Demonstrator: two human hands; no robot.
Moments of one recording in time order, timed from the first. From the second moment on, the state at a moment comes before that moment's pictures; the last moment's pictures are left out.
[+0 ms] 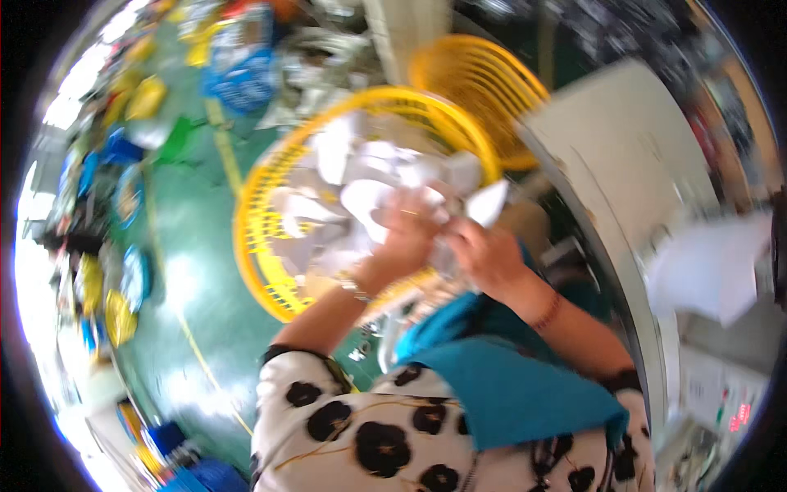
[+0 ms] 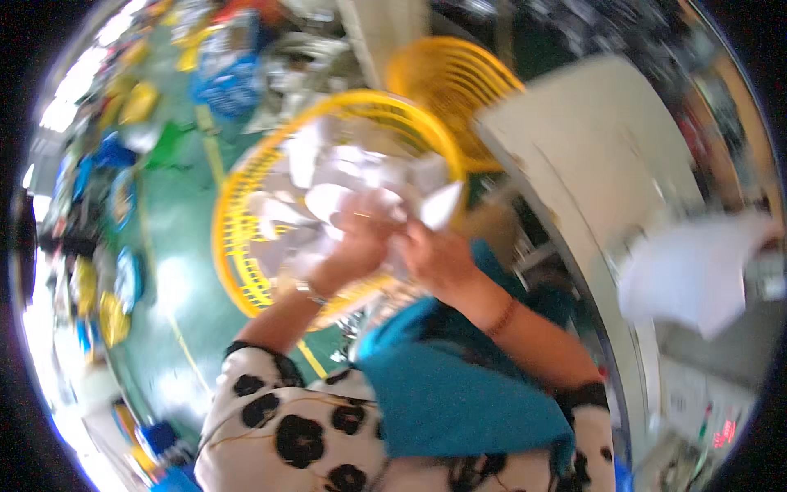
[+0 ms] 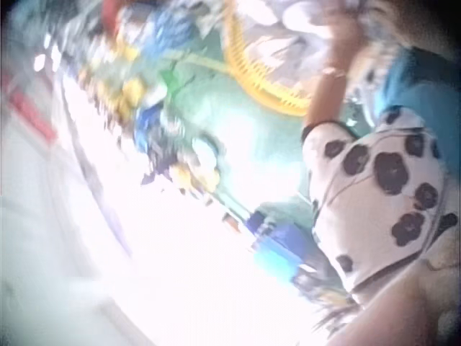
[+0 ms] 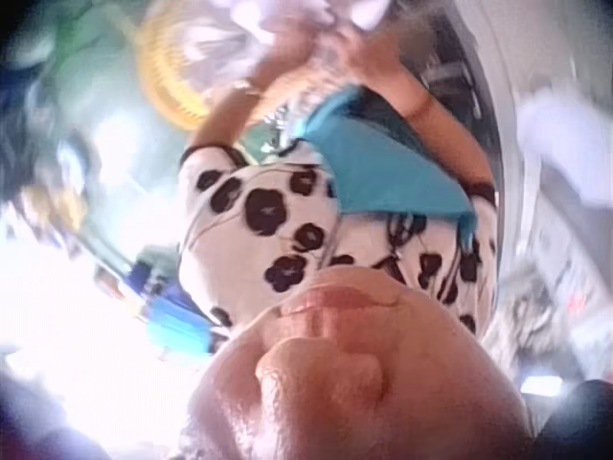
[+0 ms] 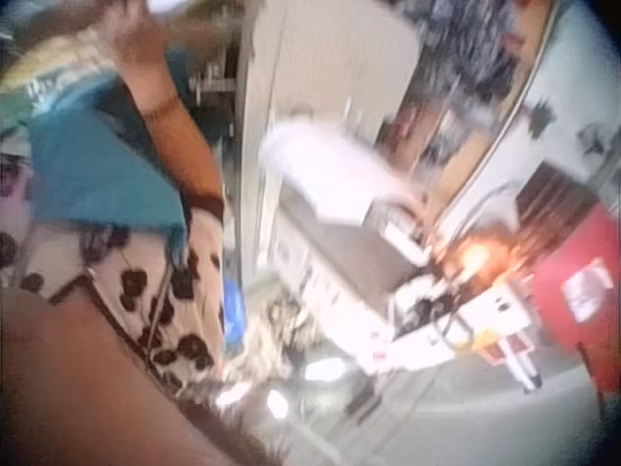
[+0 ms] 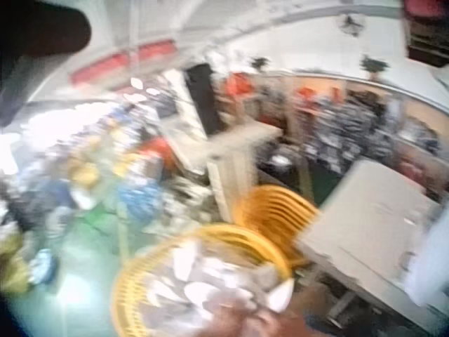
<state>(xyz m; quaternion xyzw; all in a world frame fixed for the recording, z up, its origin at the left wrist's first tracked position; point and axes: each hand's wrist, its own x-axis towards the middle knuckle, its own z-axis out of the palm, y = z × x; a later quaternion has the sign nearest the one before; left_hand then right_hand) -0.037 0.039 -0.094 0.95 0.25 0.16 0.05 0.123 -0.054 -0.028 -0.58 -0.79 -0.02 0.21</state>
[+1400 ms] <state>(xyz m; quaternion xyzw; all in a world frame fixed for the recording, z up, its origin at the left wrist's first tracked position) 0.006 0.024 -0.054 0.77 0.23 0.28 0.53 0.190 -0.105 -0.001 -0.66 -0.66 0.15 0.32</state>
